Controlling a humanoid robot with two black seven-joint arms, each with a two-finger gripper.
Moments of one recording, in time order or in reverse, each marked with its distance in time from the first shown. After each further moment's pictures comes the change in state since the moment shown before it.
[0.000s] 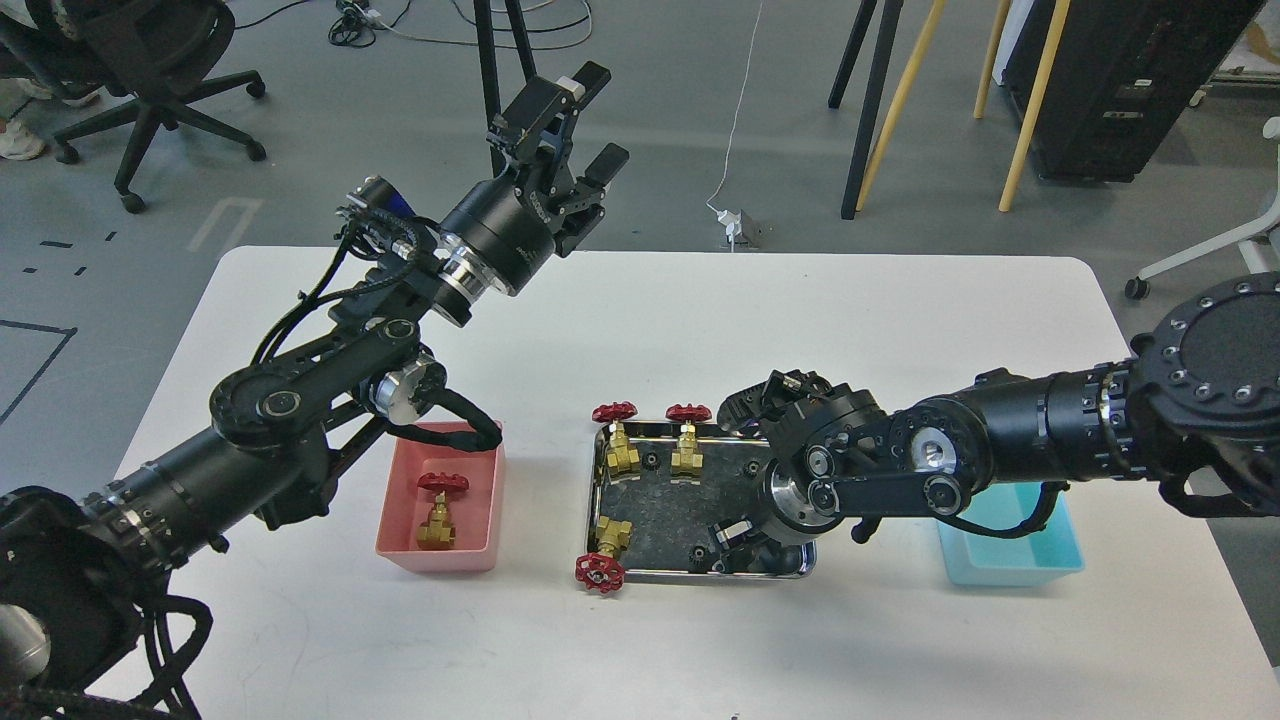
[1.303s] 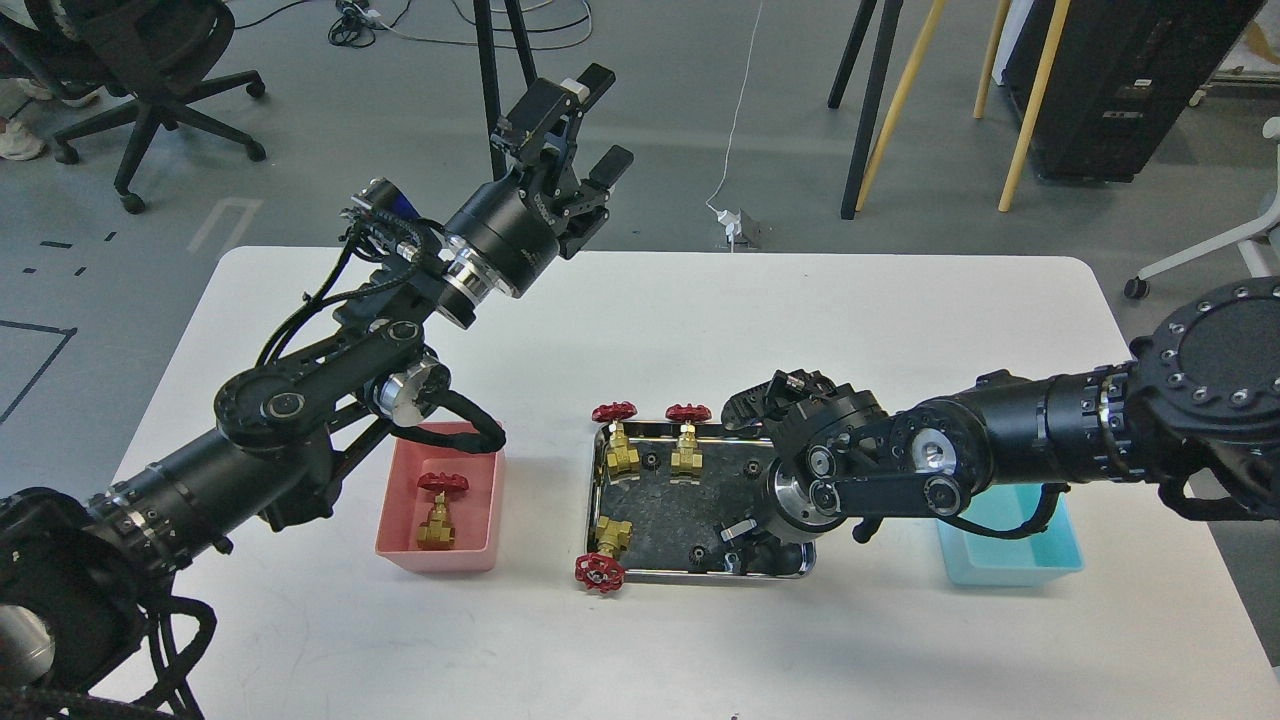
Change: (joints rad) left arm 0.001 -0.008 0.000 0.000 0.000 0.000 0.000; right arm -0.008 -0.001 0.000 -0.014 -0.003 0.000 -0.015
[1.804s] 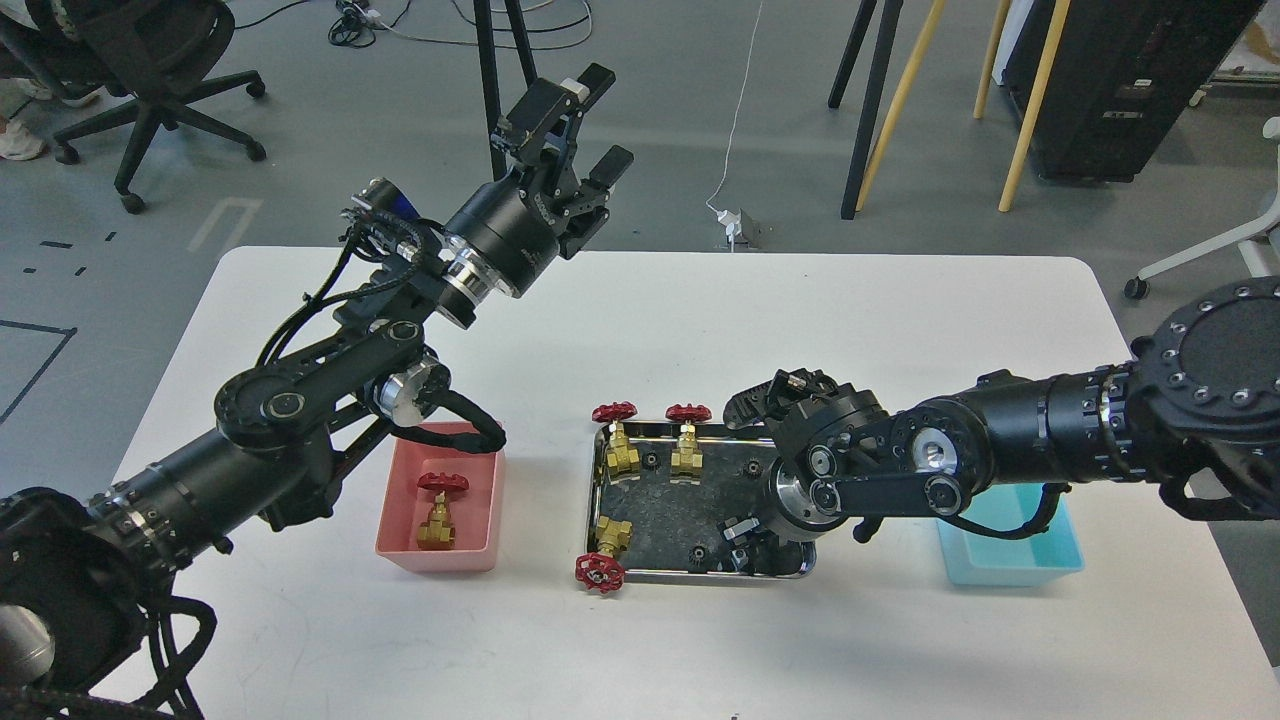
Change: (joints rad) left arm 0.000 0.000 0.000 0.000 0.000 0.000 0.000; right arm -0.001 -0.001 0.000 0.002 0.003 0.000 -0.014
